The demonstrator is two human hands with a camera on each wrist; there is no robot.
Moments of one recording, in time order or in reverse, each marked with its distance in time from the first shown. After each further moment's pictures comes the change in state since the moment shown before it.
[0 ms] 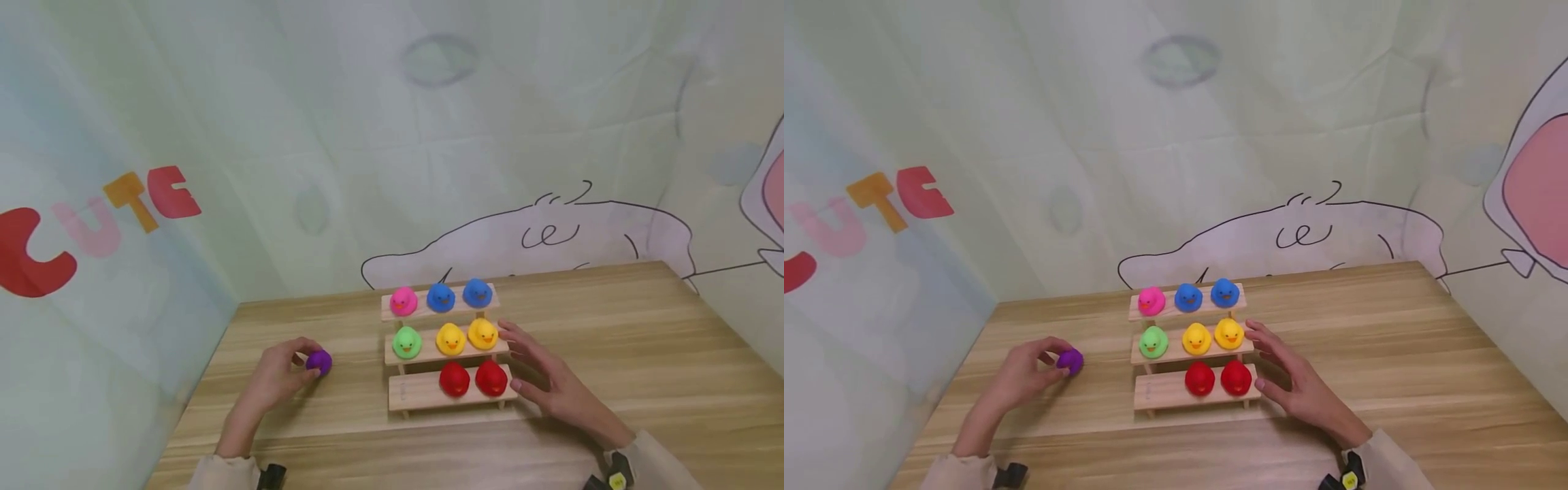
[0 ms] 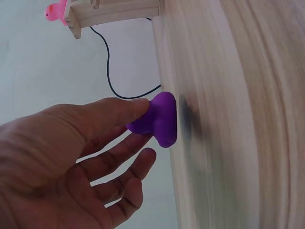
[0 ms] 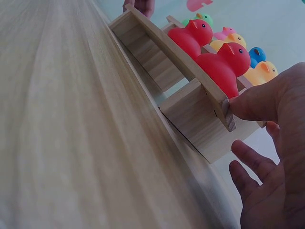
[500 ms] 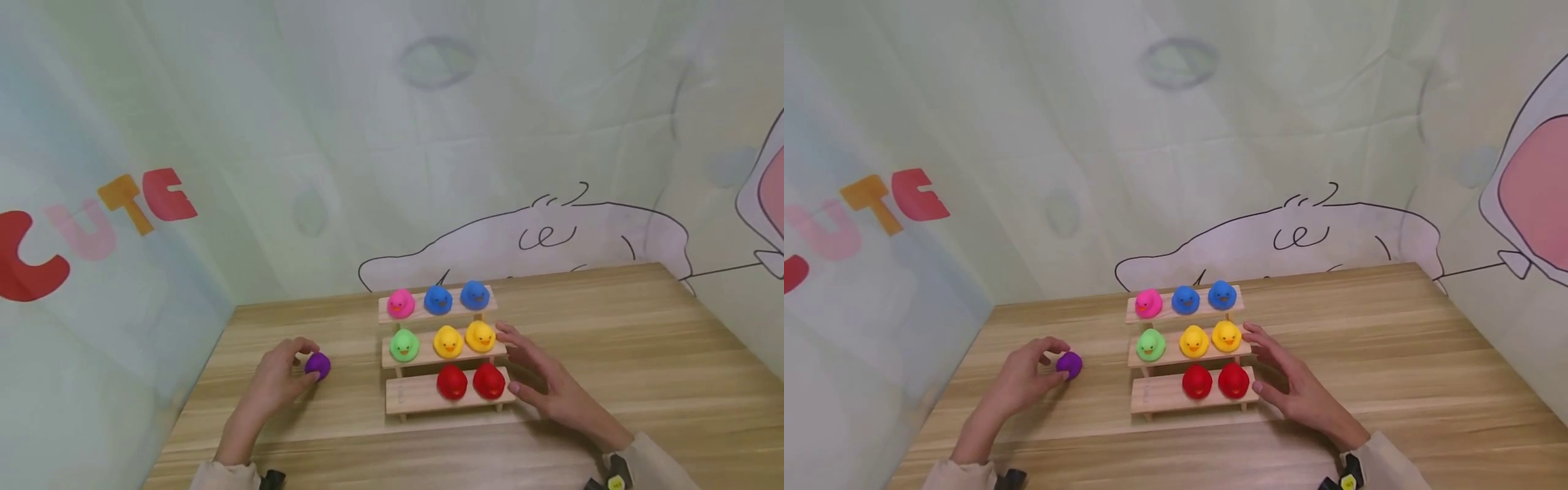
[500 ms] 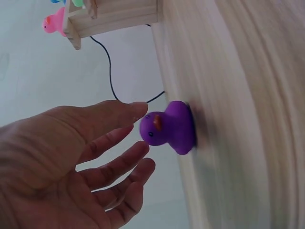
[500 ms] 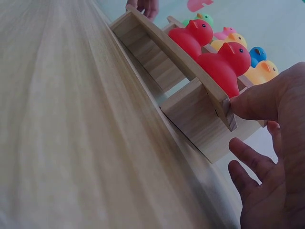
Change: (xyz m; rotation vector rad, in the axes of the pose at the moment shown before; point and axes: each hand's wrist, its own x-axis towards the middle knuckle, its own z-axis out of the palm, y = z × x) left_hand 0.000 0.006 0.006 0.083 0.030 -0.035; right_hand 0.001 0.002 -0.001 -0.013 -0.007 -0.006
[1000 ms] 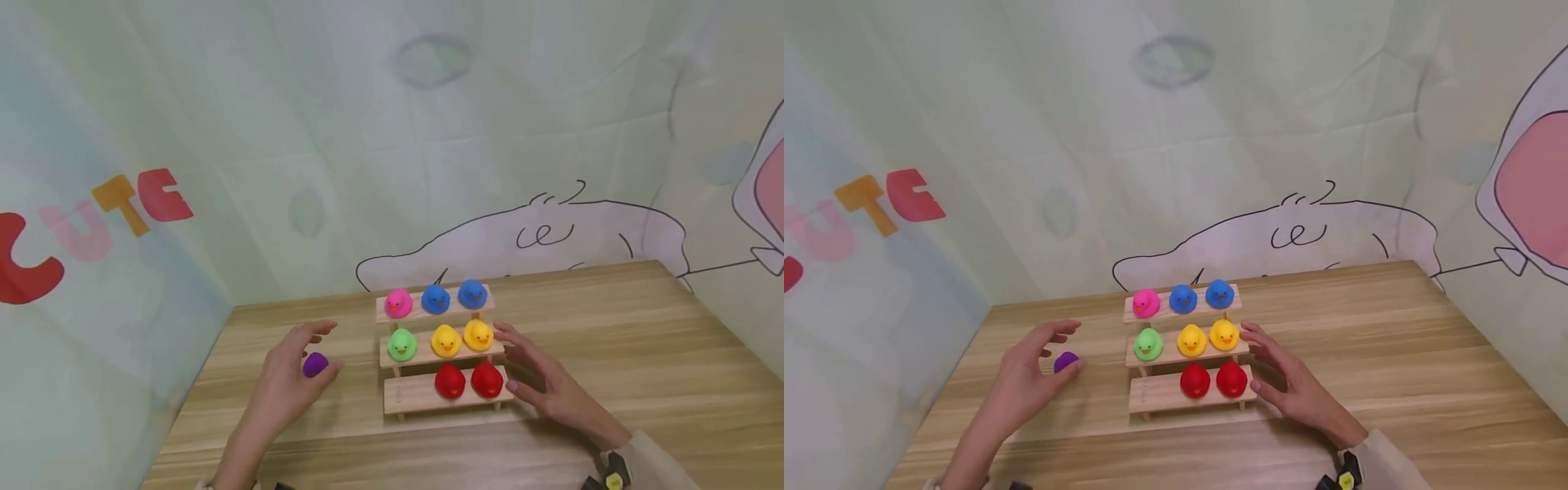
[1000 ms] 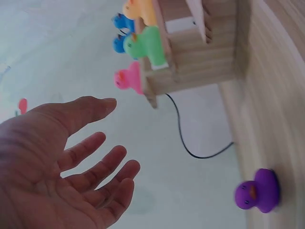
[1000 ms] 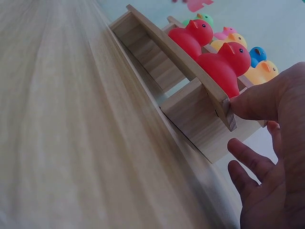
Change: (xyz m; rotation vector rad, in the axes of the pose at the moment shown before) left_hand -0.022 0.072 -0.013 -0.070 0.226 0.206; right_hand 0.000 0.000 0.000 -0.001 -0.004 0.006
